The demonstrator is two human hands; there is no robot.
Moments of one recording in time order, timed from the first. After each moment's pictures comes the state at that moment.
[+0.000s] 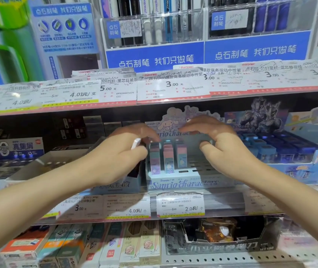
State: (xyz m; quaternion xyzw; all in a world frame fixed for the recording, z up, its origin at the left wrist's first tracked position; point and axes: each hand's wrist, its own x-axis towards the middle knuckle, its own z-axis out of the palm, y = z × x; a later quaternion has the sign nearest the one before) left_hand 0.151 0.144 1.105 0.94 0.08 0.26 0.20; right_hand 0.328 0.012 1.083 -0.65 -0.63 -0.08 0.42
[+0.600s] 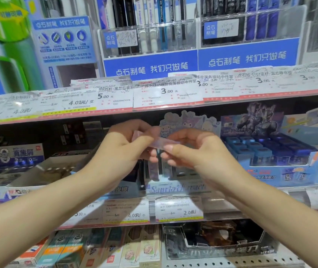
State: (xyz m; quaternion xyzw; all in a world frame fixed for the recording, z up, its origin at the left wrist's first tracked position) left_hand 0.170 0.118 1.100 0.75 0.09 0.42 0.50; right_hand 0.283 0.016 1.085 -0.49 -0.46 0.26 0.69
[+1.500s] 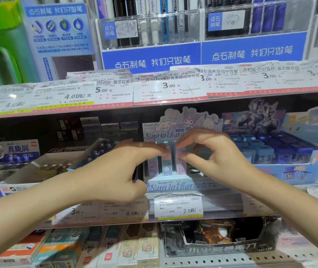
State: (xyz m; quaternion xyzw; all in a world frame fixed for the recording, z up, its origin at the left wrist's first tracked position) left_hand 0.150 0.138 1.094 0.99 0.04 0.15 0.06; right_hand 0.327 0.012 1.071 -0.61 -0.65 -0.08 0.44
